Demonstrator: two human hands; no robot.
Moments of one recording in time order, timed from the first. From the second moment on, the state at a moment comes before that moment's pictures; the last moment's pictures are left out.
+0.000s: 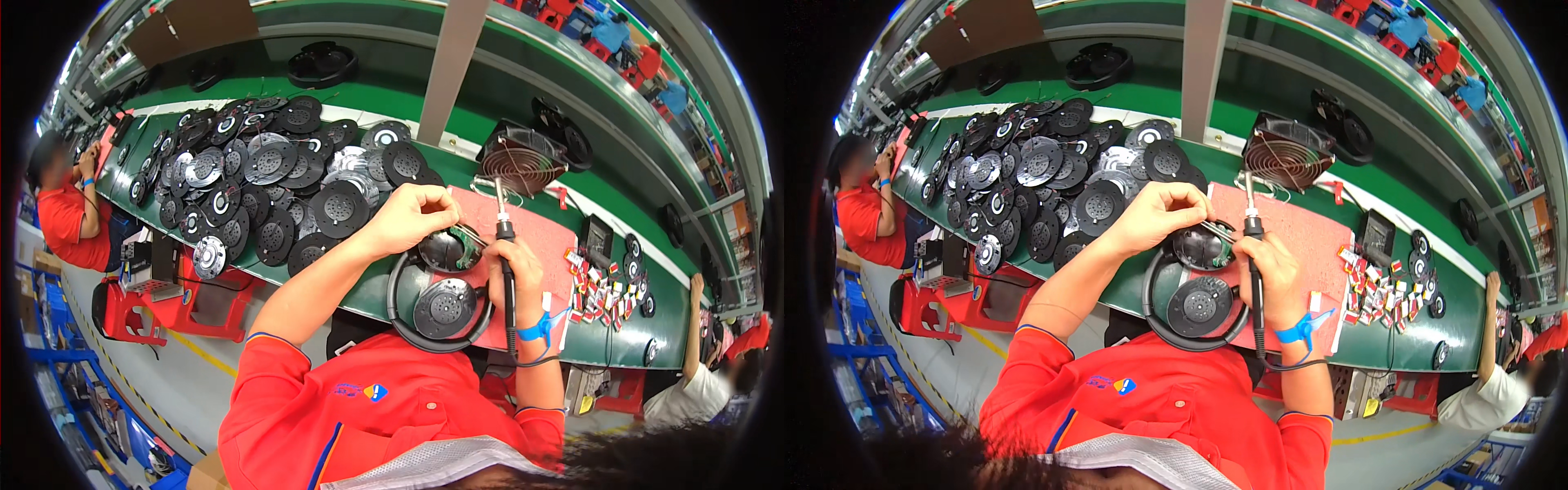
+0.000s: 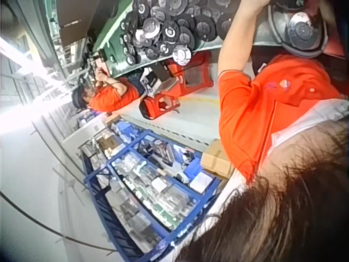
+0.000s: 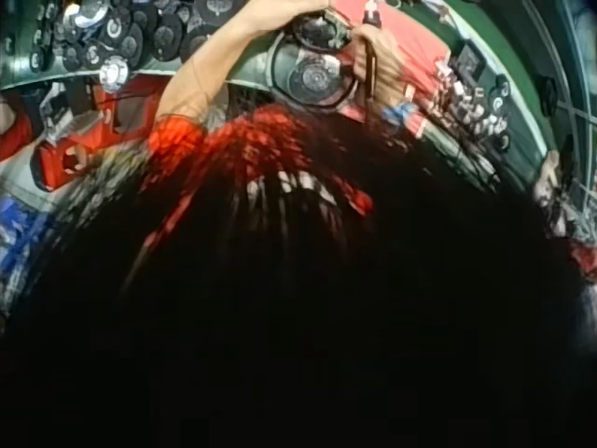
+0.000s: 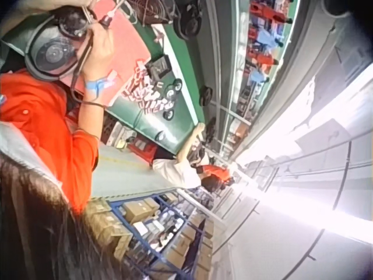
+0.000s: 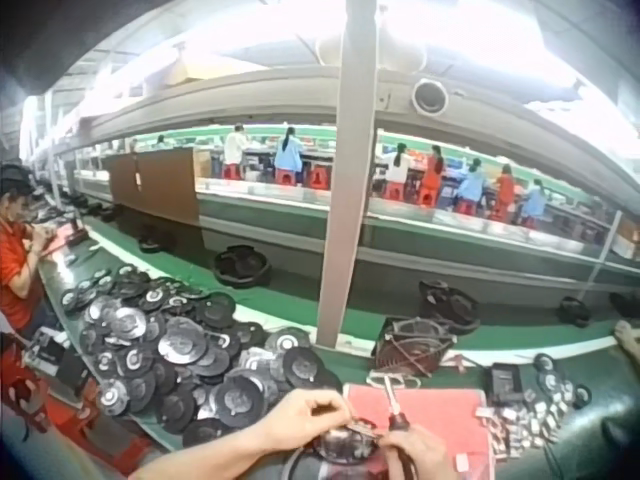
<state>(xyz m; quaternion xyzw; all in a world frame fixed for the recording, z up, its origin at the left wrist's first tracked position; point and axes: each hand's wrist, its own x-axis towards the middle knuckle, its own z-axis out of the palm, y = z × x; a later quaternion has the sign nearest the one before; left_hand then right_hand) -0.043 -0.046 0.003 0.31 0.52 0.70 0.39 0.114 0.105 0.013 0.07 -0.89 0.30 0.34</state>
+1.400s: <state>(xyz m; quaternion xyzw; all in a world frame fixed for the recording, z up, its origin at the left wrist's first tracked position) -0.025 -0.027 -0.024 0.51 0.73 0.45 0.04 0.133 0.108 0.009 0.06 -0.85 0.33 0.40</state>
